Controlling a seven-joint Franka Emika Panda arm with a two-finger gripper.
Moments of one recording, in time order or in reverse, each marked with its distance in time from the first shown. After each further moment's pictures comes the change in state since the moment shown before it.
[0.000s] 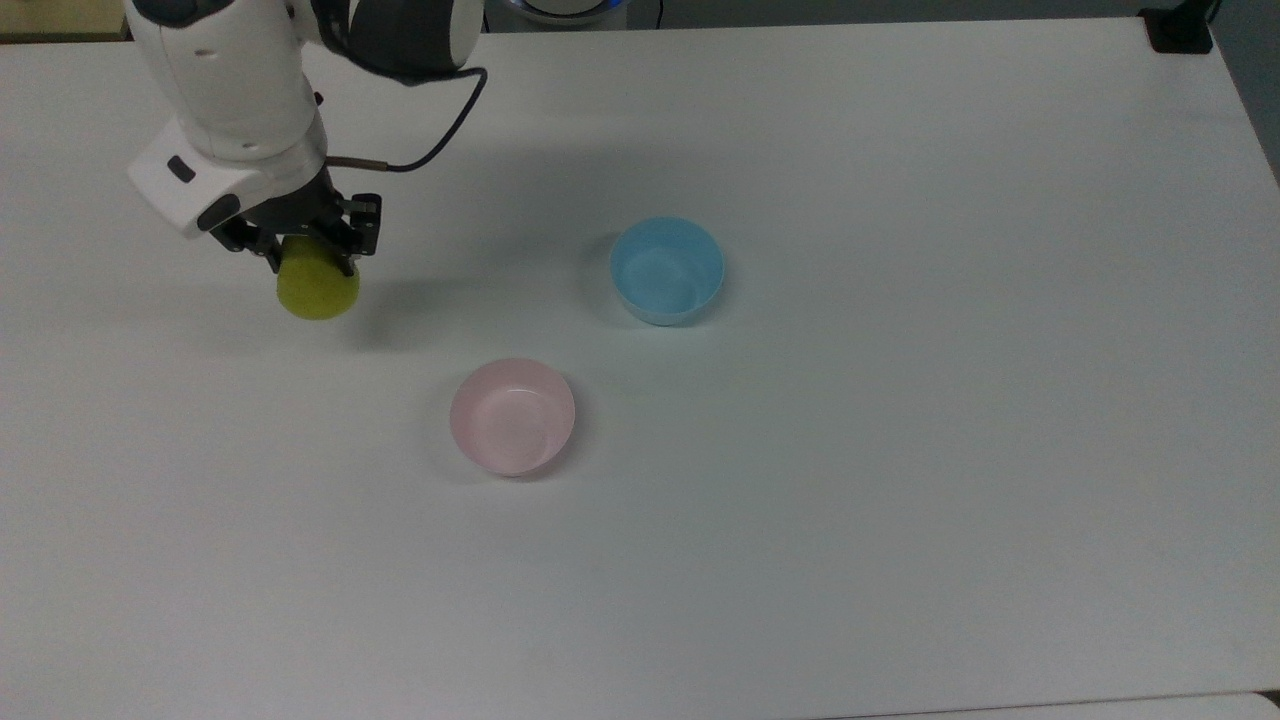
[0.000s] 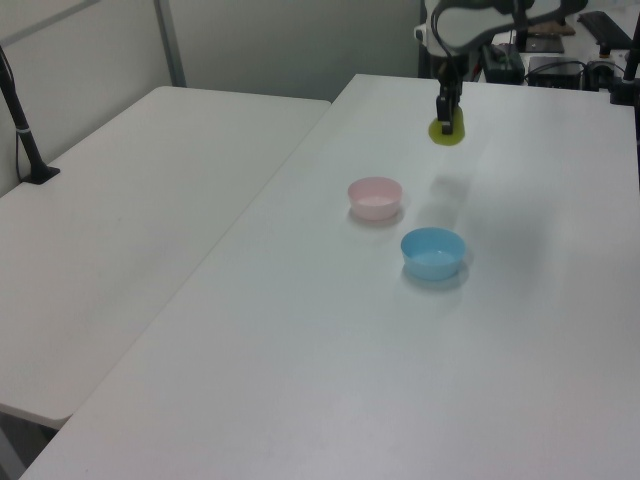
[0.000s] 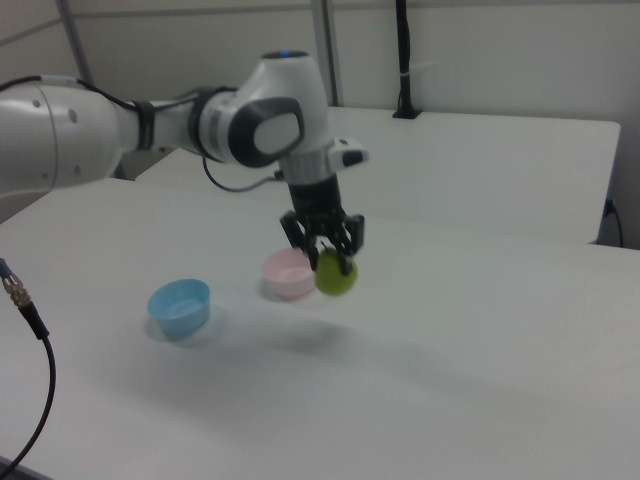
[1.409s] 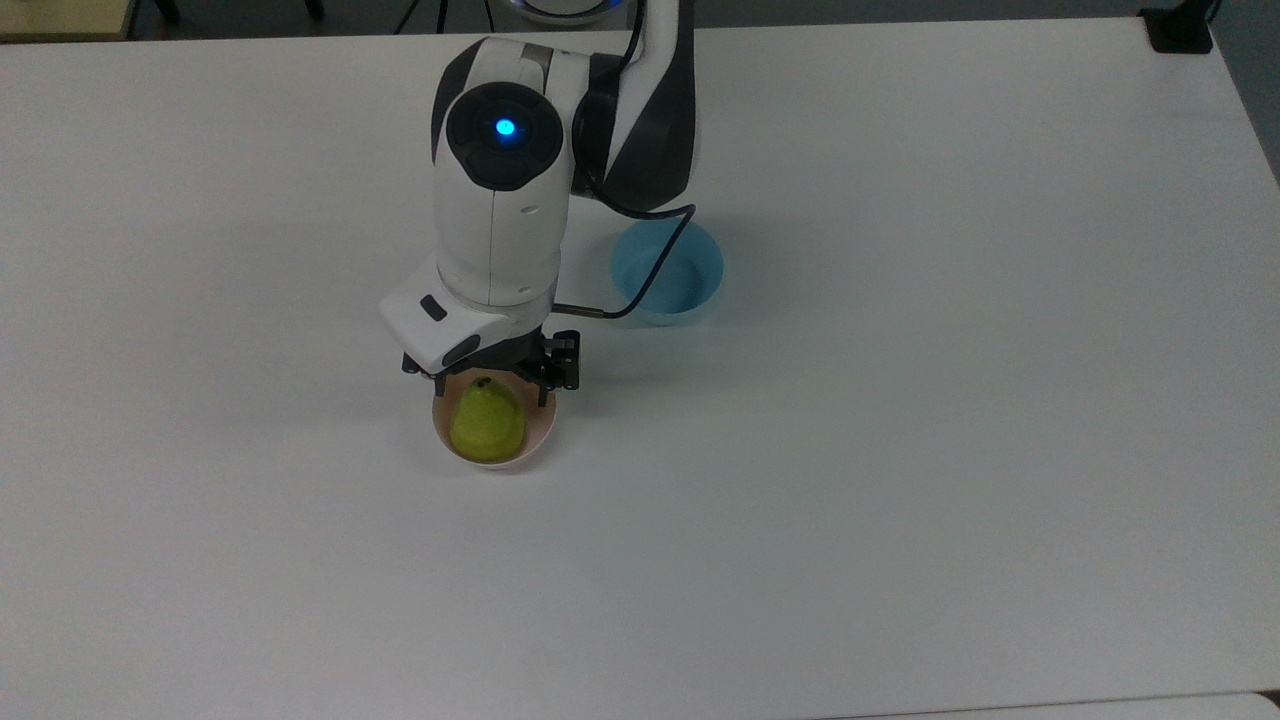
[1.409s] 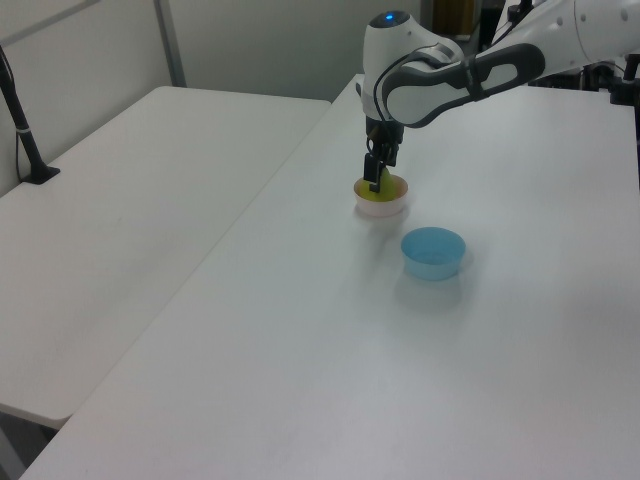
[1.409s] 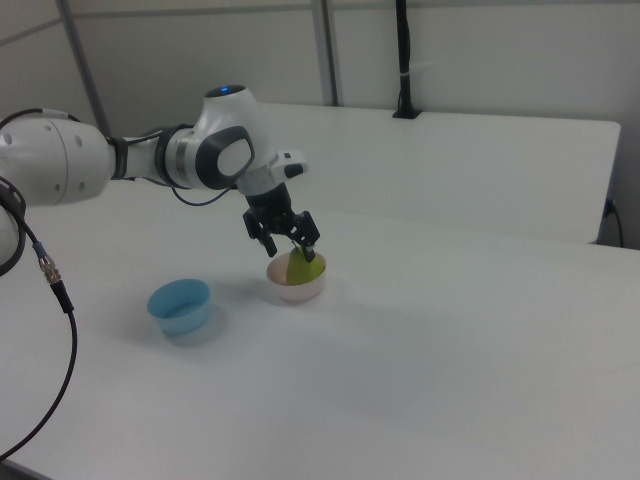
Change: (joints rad) arm 0.211 0.234 -0.013 0.115 0.098 0.187 0.295
